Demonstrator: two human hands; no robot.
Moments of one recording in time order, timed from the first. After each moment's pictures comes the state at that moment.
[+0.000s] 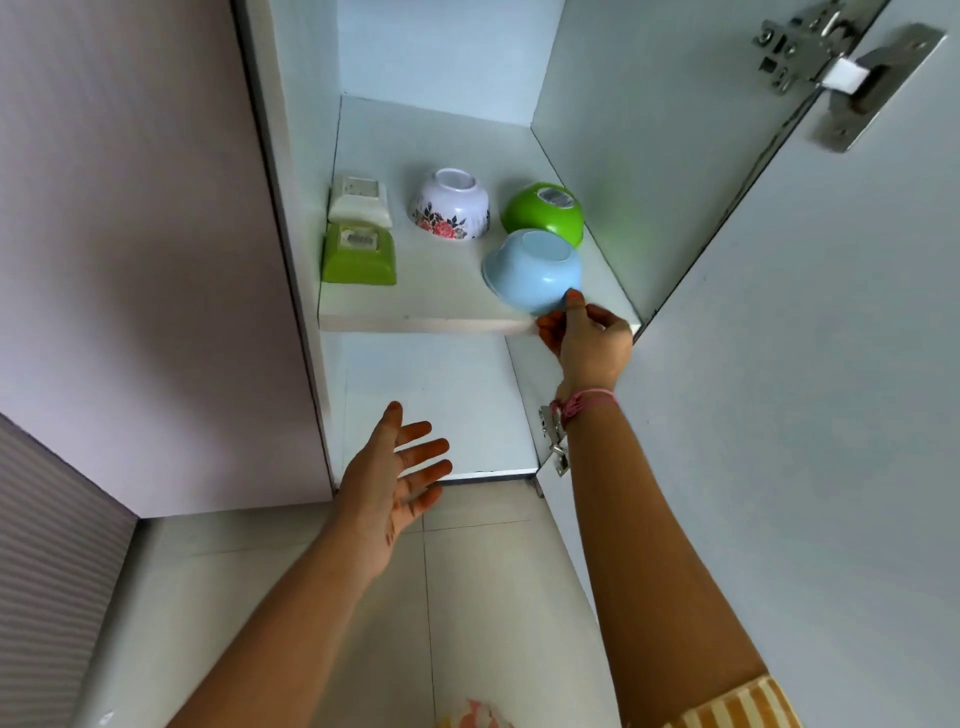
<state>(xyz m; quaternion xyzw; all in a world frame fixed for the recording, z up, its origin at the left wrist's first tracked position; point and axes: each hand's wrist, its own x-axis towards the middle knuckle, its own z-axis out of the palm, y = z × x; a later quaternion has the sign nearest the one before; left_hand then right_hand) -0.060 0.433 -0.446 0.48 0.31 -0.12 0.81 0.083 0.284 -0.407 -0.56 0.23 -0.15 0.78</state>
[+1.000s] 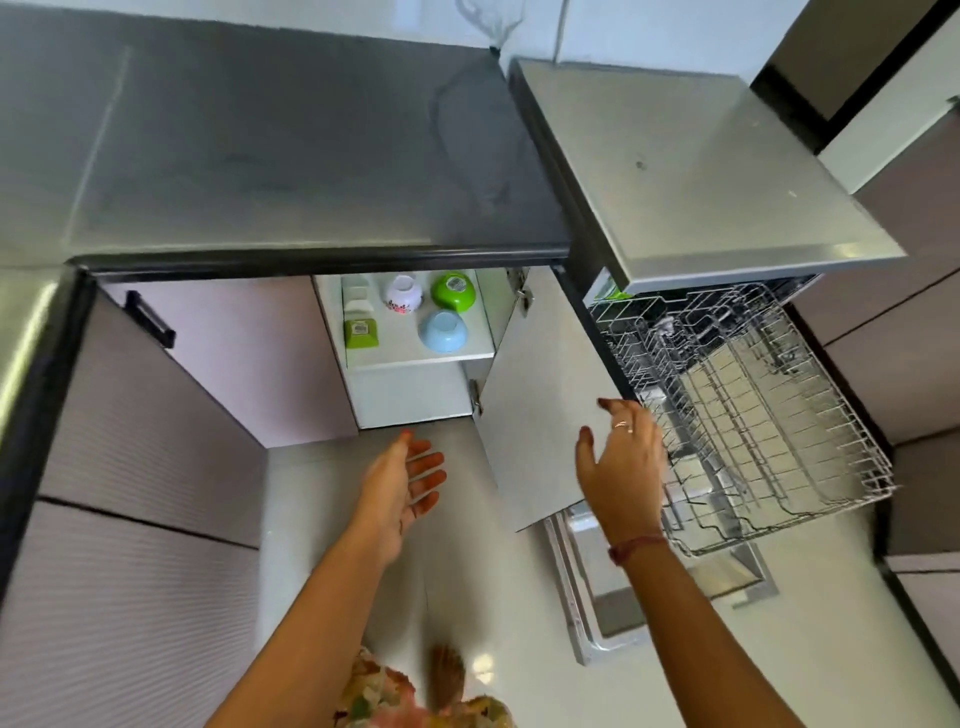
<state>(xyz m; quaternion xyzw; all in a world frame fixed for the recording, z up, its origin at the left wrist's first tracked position) -0.253 0.362 -0.015 0.49 0.38 -0.18 0.76 -0.228 0.131 -0.009 -0.98 0.08 -0.09 0.16</state>
